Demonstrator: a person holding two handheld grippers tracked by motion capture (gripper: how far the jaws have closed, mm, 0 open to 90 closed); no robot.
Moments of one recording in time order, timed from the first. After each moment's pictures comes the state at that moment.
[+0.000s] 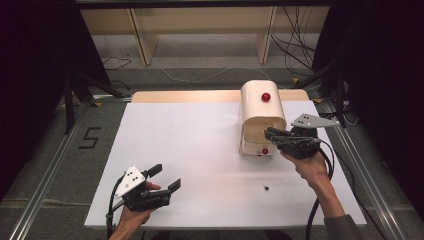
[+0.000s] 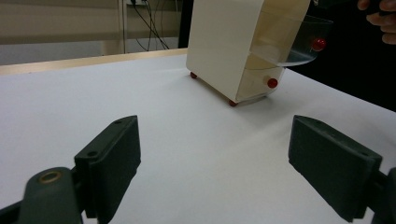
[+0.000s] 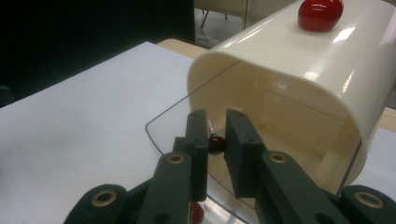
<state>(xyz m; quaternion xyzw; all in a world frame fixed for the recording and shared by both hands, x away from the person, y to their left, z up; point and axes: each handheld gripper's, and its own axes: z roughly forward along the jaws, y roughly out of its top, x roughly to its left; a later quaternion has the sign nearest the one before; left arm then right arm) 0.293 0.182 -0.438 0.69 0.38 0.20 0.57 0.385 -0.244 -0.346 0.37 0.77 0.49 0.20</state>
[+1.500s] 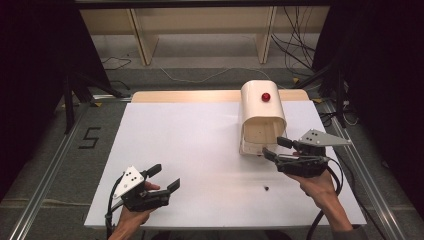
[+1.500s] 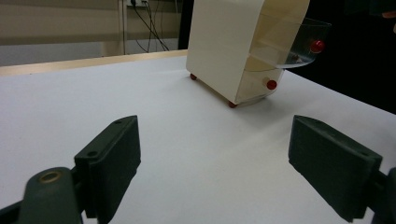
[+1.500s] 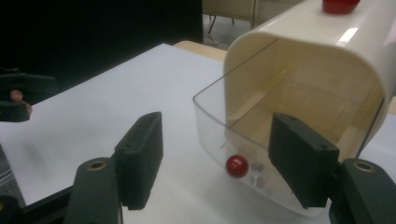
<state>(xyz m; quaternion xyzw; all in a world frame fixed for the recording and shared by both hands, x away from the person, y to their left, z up) 0.292 0.183 -0.437 0.69 0.39 0.20 0.58 0.339 -0.248 -0.348 0.36 0.76 0.51 0.19</state>
